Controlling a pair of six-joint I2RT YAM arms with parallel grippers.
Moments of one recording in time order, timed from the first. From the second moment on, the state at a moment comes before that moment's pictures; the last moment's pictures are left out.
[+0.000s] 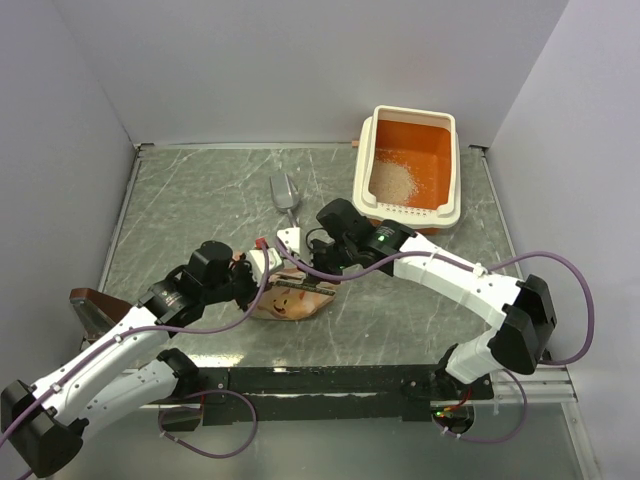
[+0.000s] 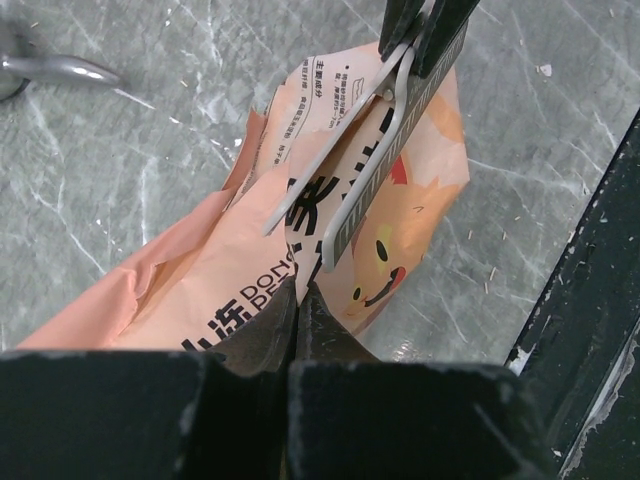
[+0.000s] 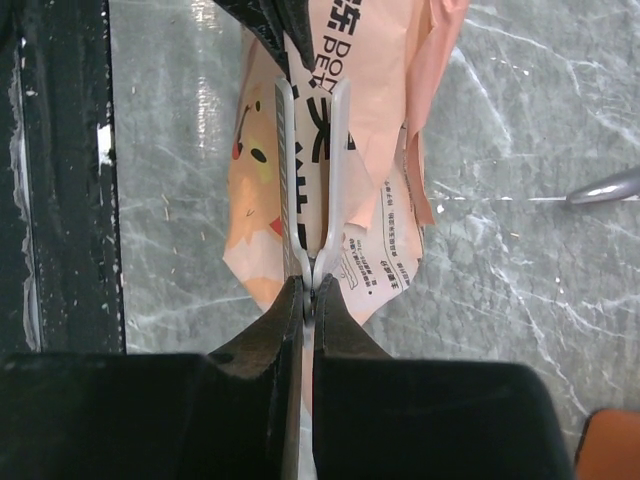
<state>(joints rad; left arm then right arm) -0.68 0.81 0.68 -0.44 0.28 0.26 0.90 1.46 1.28 -0.69 -0.41 -0.57</state>
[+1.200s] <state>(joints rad) -0.68 0.80 0.68 -0.47 0.25 0.25 0.95 1.39 1.17 -0.56 -0.35 -0.42</state>
